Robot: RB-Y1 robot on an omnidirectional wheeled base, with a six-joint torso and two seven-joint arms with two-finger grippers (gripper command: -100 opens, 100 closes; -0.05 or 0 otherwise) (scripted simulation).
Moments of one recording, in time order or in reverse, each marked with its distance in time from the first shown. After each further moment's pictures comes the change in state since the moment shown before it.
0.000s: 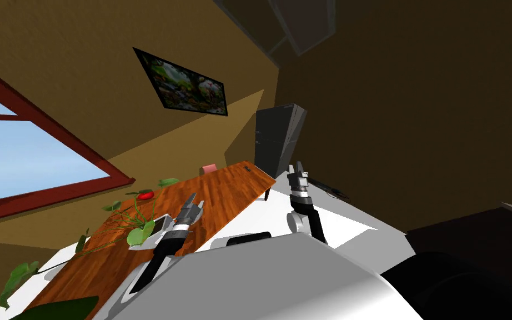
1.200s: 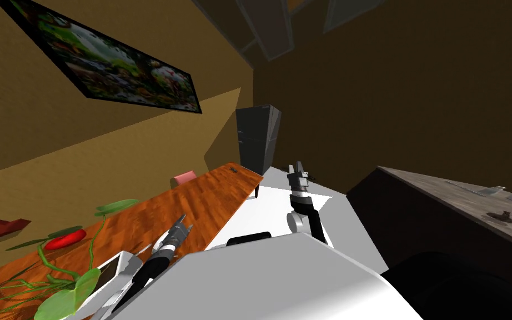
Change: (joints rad) left arm -0.007 0.108 0.002 0.327 0.025 0.135 0.205; right arm 0.000 0.000 0.000 0.000 0.000 0.000 0.000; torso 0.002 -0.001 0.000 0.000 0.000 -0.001
